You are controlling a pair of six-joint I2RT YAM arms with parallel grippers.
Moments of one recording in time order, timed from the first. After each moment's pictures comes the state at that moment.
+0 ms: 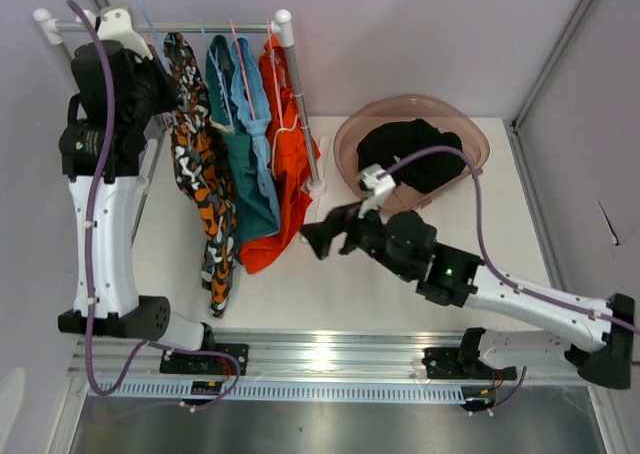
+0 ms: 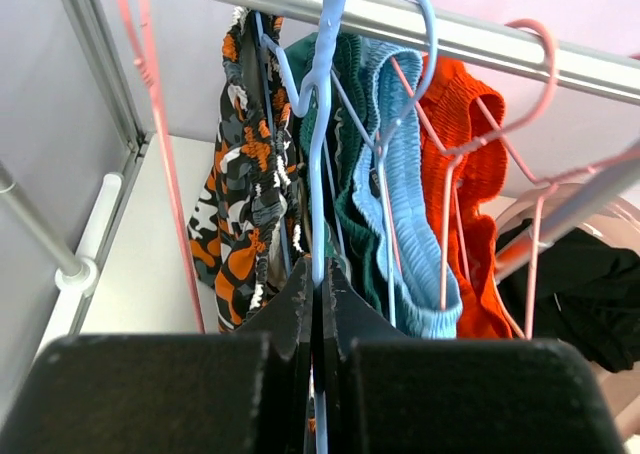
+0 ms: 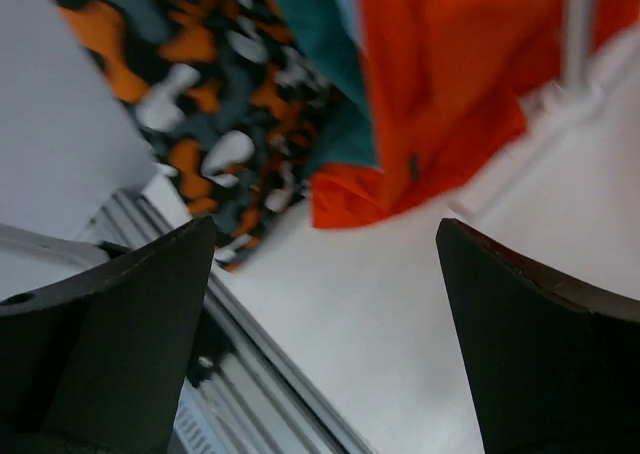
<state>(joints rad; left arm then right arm) -0.06 1.47 2.14 -0.89 -0.10 -0.22 1.11 1.04 0.92 0.00 0.30 0.45</state>
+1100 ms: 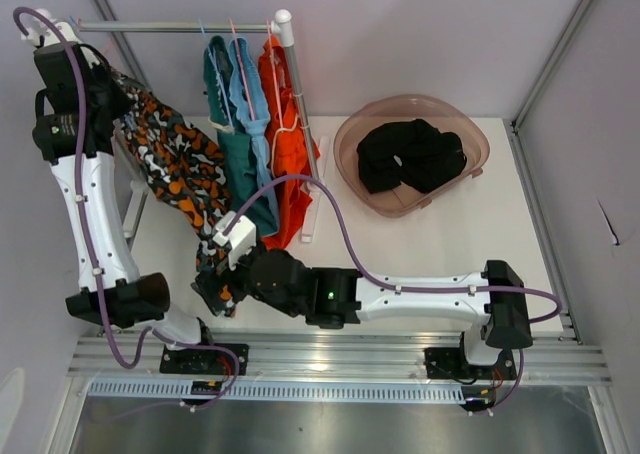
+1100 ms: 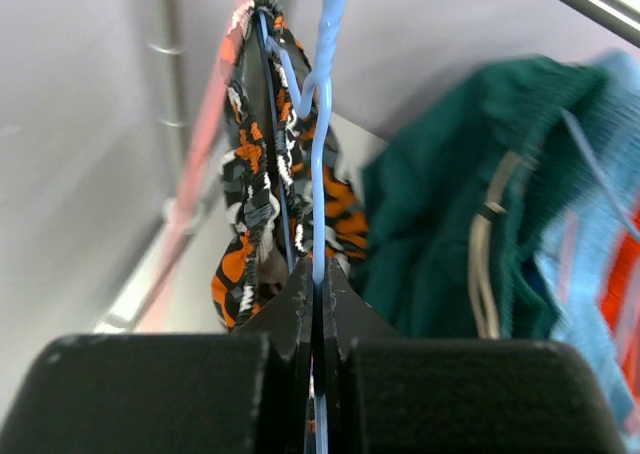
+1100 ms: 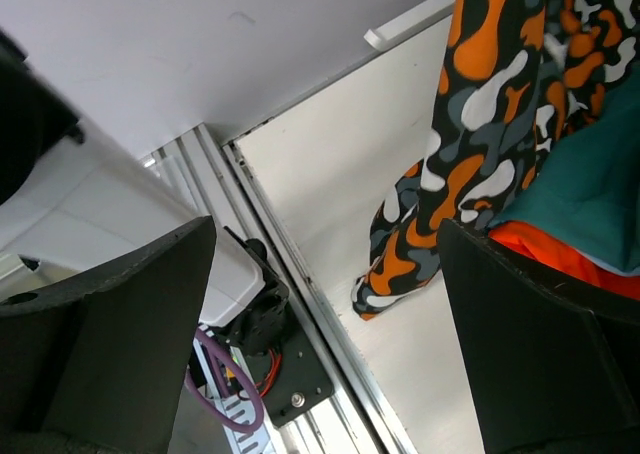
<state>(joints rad) 0.25 1.56 2.14 -0.94 -0.11 -0.28 1.49 1.71 1.53 0.04 0.40 0.26</state>
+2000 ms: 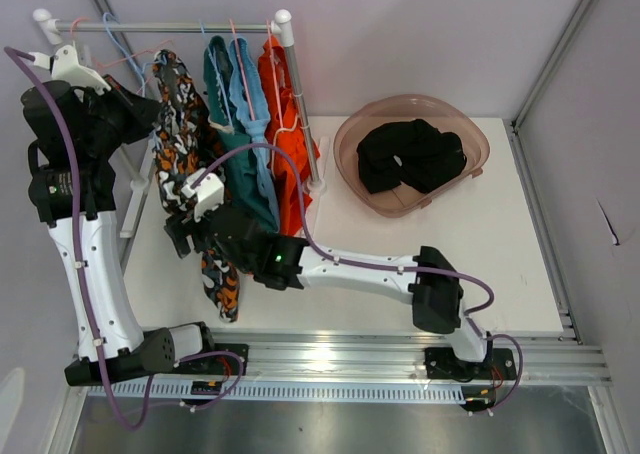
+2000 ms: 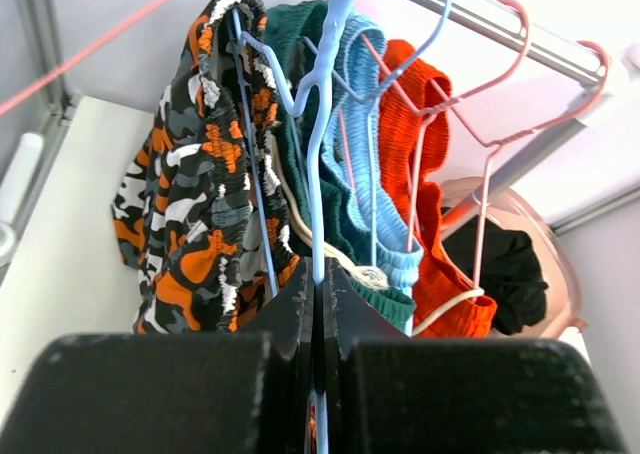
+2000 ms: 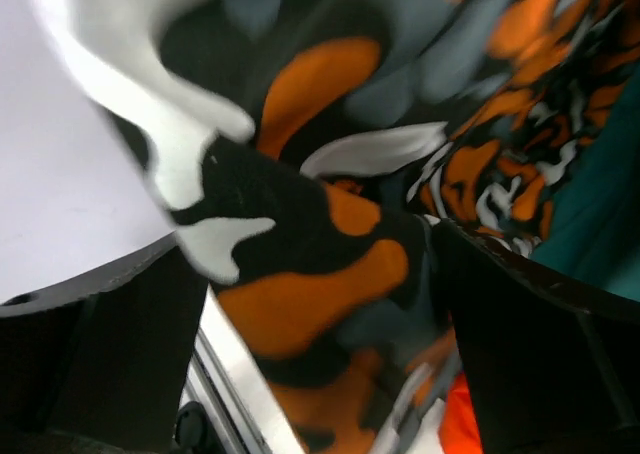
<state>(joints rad) 0.23 1.23 1.85 -0.79 0.31 -0.37 1.34 2.05 1.91 0.14 0.41 0.20</state>
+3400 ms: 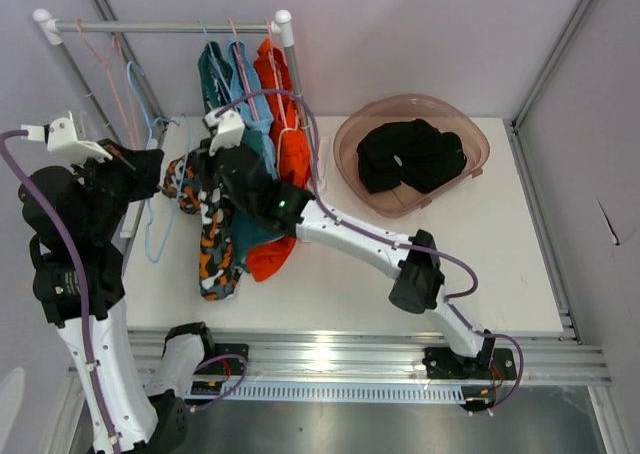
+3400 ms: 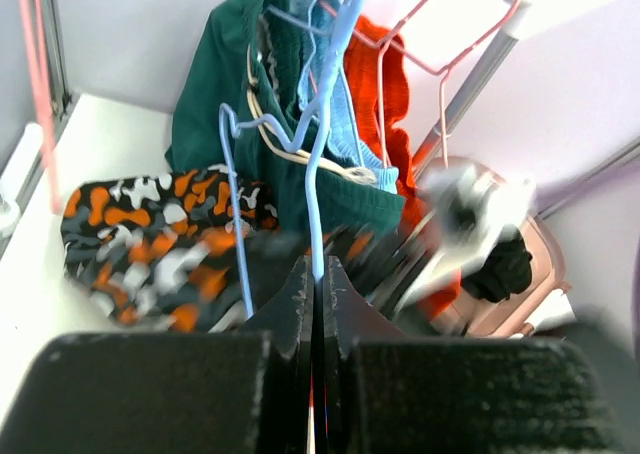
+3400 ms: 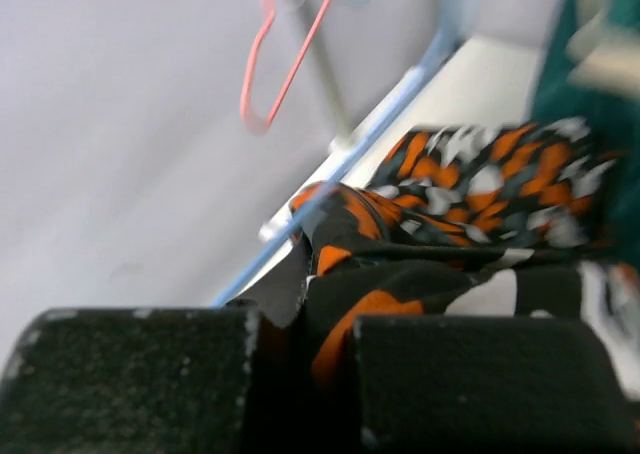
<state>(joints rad) 0.22 0.85 1.55 -0.79 0.30 -0.37 1.19 2.27 2.33 -0.08 0.40 0.34</state>
